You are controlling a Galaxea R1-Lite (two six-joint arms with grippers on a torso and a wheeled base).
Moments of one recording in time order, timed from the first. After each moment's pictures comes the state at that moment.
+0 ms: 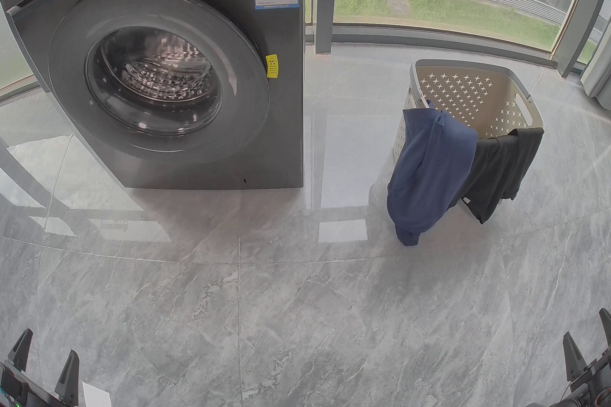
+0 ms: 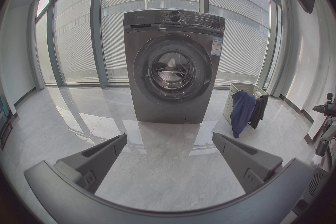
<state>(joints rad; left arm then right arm) -0.01 0.02 -0.02 0.00 0.02 -0.05 0.00 0.02 -0.02 0.00 0.00 -0.01</state>
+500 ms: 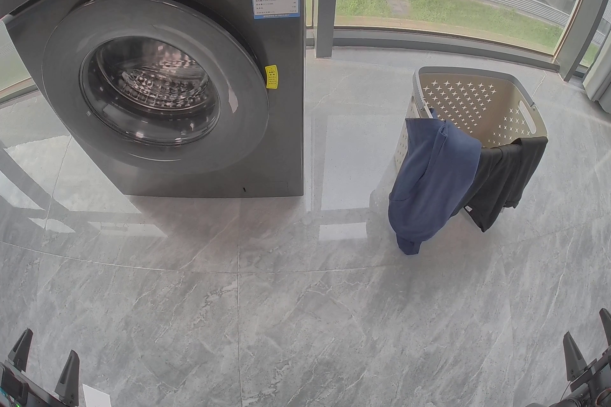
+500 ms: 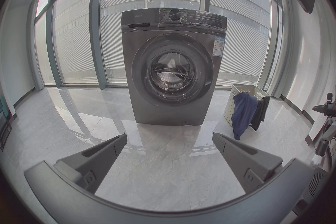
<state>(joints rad) -0.01 0.02 -0.02 0.00 0.02 -0.05 0.00 0.02 -0.02 0.00 0.00 -0.01</state>
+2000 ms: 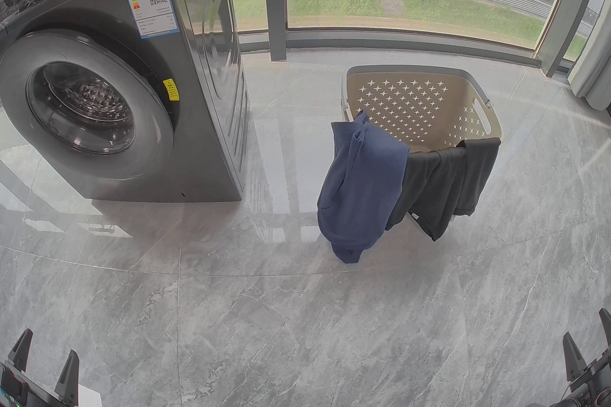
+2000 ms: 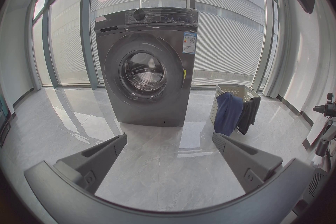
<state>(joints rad) -0.01 0.02 -0.02 0.00 0.02 -0.05 0.00 0.02 -0.02 0.00 0.00 -0.01</state>
